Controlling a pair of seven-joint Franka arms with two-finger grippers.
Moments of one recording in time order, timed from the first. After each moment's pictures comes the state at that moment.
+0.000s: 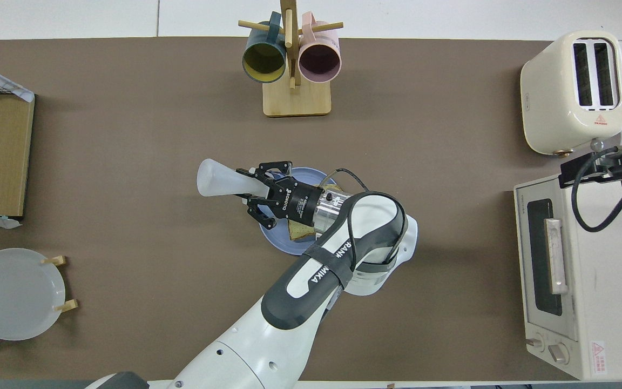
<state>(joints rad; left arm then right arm) -0.93 0.75 -0.07 -1.42 1.15 1.22 0.53 0.05 -0.03 -0.07 -1.68 -0.03 1.56 -0.01</state>
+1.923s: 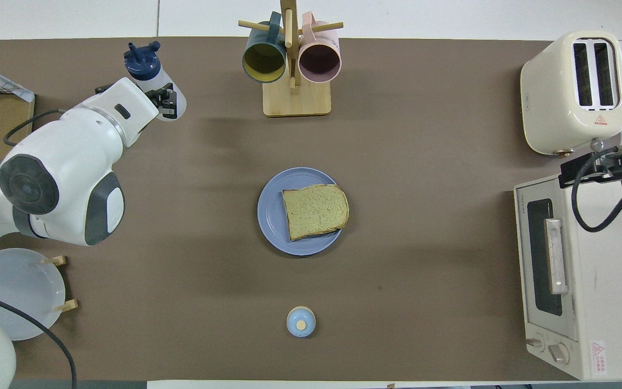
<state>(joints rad) -0.20 0.22 -0.05 -2.06 0.11 3.07 -0.08 0.05 -0.03 -0.07 -1.68 -0.03 1.56 -0.01</state>
